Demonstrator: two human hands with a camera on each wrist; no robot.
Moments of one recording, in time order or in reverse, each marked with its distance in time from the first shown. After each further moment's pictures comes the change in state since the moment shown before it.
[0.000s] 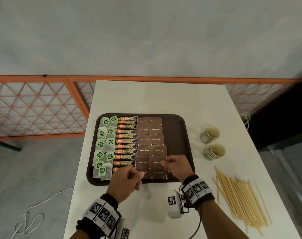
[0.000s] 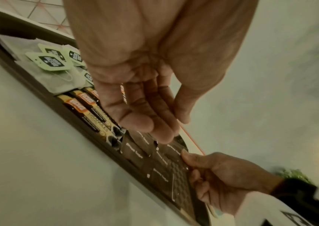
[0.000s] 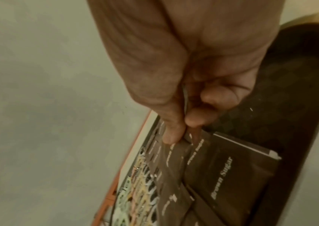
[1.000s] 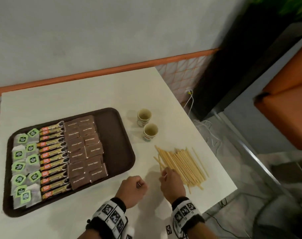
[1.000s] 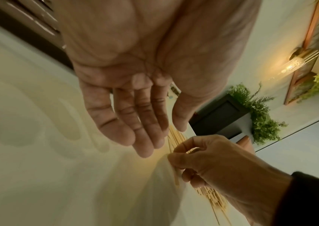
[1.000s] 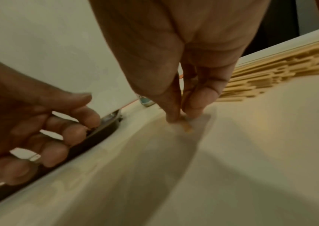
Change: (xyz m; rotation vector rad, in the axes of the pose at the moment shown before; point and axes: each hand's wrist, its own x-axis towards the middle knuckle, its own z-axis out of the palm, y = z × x) left_hand -0.008 0.017 0.202 0.480 -0.439 0.123; right_hand -0.094 0.170 -0.080 -0.224 0.407 0.184
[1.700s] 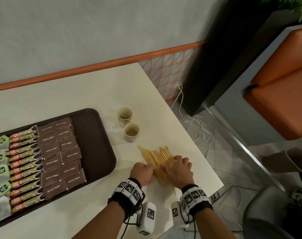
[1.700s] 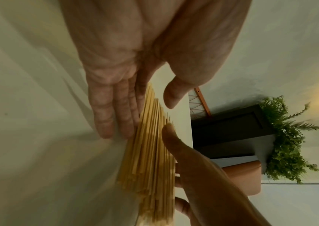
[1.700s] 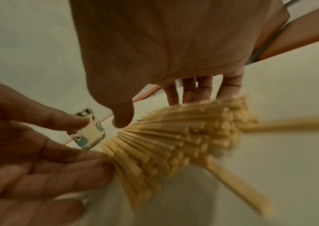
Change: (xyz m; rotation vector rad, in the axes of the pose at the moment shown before) left_hand 0.077 0.074 0.063 -0.551 -0.019 -0.372; right_hand 0.047 0.057 -0.061 -0.080 -0.010 0.180
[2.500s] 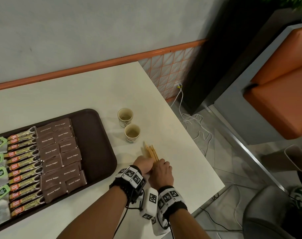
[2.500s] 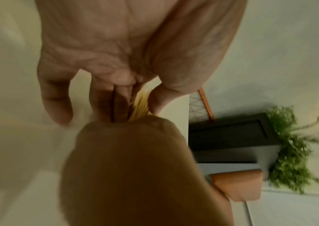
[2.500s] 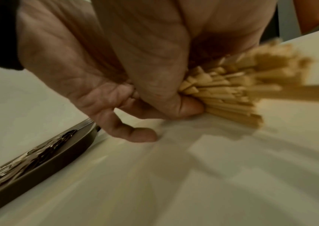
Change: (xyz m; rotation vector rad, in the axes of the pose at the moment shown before) left_hand 0.021 0.035 -0.001 0.259 -0.021 -0.070; right_hand -0.008 -0.058 0.052 -0.183 0.001 -0.052
